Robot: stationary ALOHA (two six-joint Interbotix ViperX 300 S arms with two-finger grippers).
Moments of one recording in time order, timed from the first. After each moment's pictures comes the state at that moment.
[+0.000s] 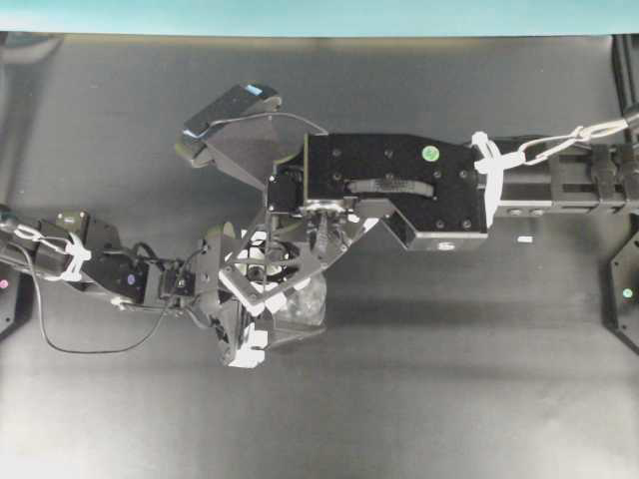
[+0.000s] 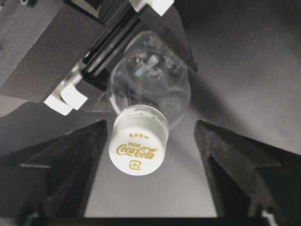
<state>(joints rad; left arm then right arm) -0.06 0.32 0.84 0.04 -0.78 -0.14 0.08 0.35 -0.40 0.01 1.42 0.82</state>
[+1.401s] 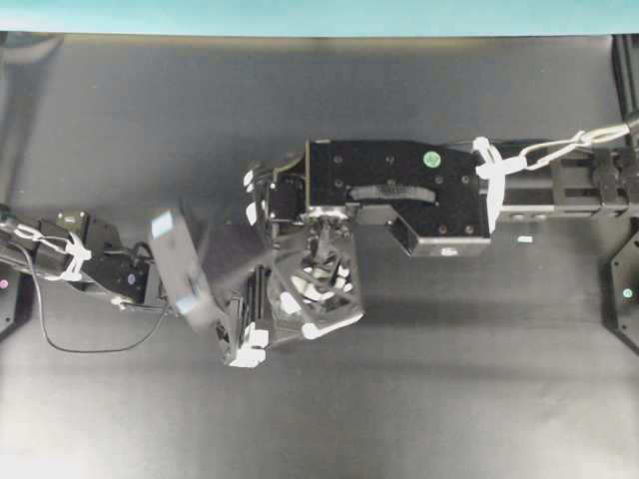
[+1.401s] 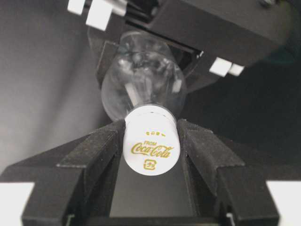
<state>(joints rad) -0.06 0.32 0.84 0.04 -0.77 -0.15 0.08 0.35 -0.39 0.02 1.42 -0.47</state>
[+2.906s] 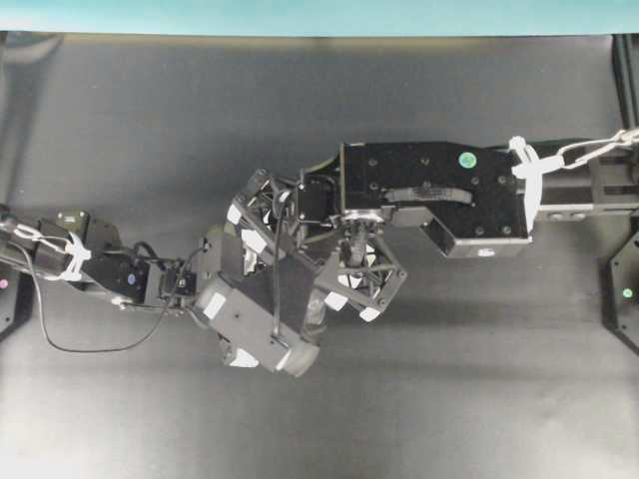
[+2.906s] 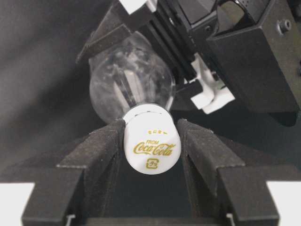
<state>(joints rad) -0.06 0.32 0.83 0.04 -0.76 -0.15 0.08 0.27 -0.25 0.02 1.26 -0.94</state>
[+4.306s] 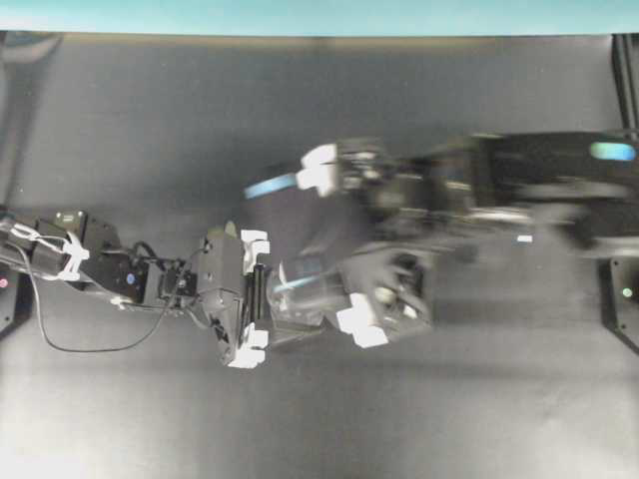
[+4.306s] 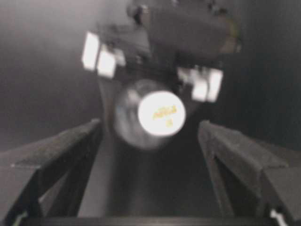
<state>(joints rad) -0.06 0.31 0.83 0.04 -0.73 -0.15 0.13 -0.08 0.07 0.01 0.85 -0.18</state>
